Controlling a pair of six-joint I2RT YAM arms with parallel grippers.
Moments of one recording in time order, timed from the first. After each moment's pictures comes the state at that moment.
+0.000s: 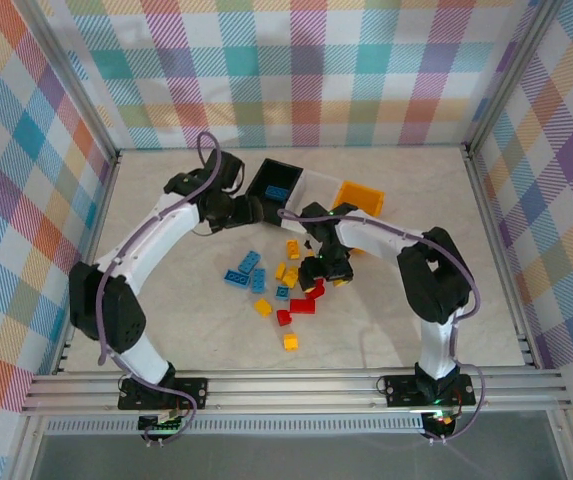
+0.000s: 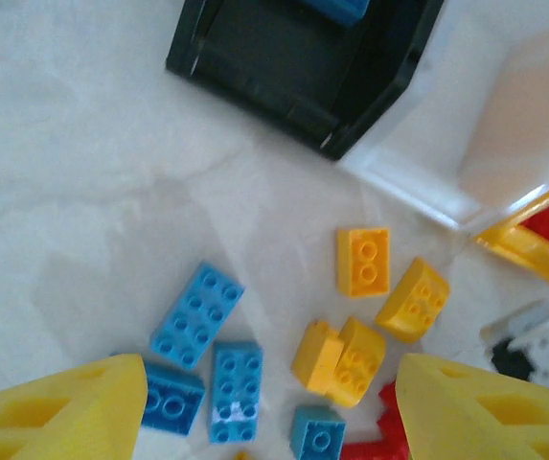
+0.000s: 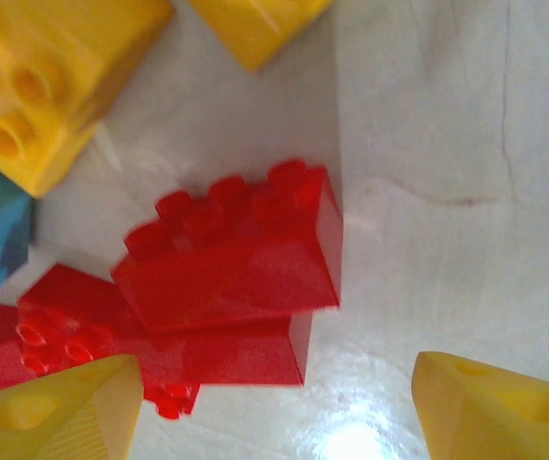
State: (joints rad) left arm -0.44 1.63 1.49 -0.95 0.04 -0.57; right arm 0.68 1.92 1.39 -1.05 -0.20 0.35
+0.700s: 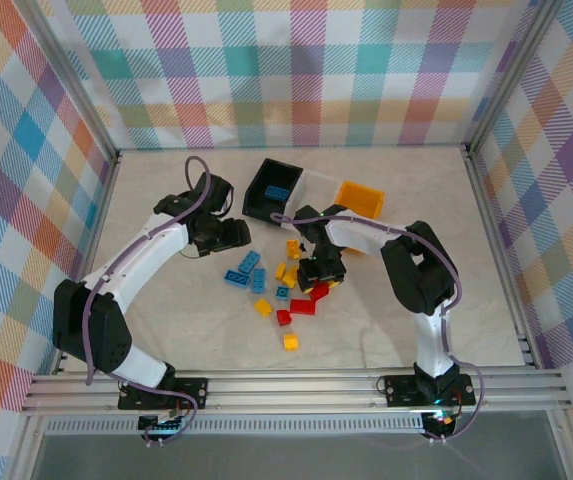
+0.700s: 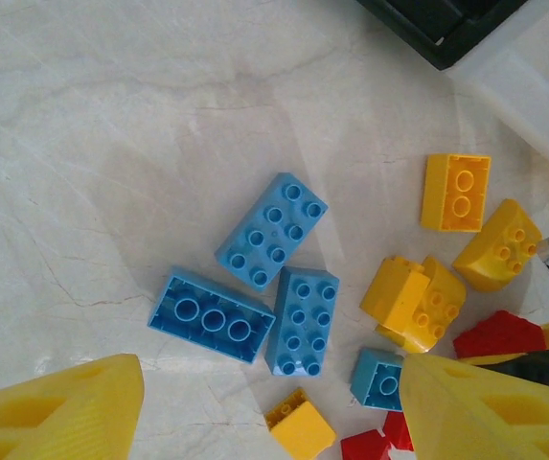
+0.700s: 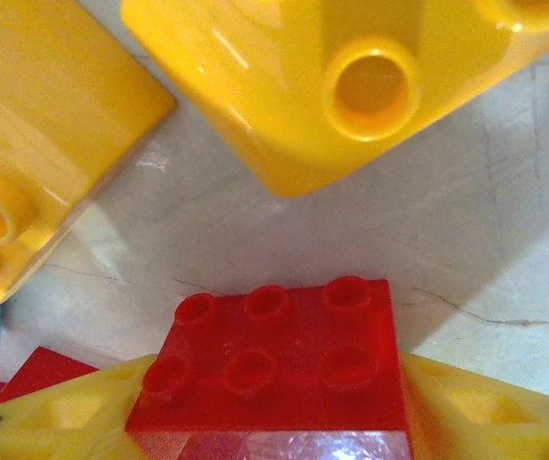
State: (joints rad) left arm -0.41 1.51 1.29 -0.94 0.04 -0.61; right arm 0.69 2.02 1.43 -1.03 -0.19 0.34
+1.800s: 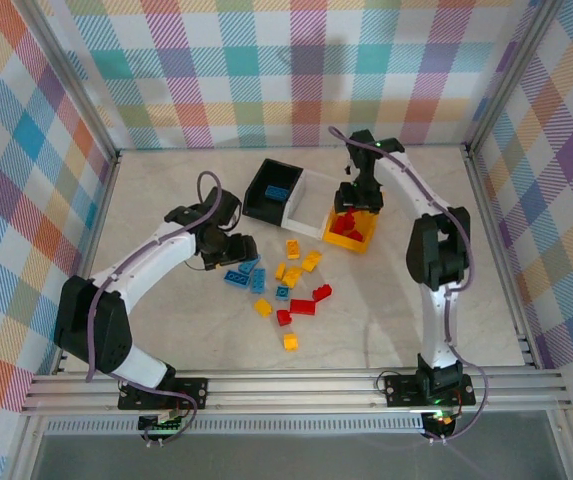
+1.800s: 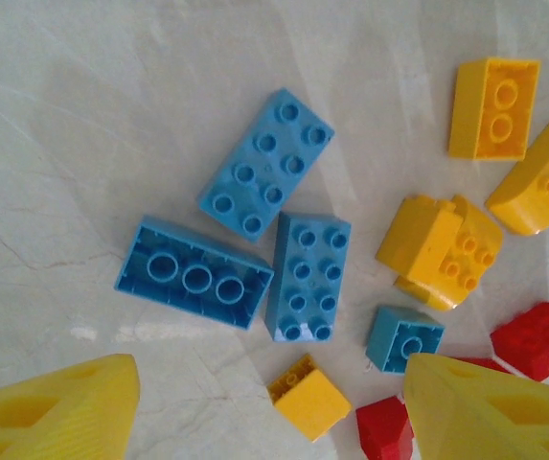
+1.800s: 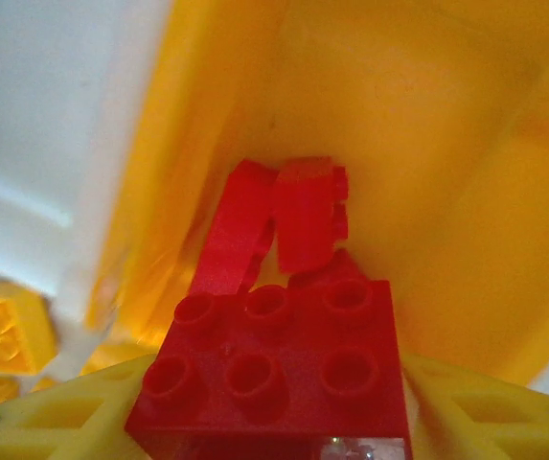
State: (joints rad) left arm -0.46 1.51 1.17 -0.90 0.08 -0.61; right arm 0.32 2.19 2.03 -1.26 -0.09 0.26
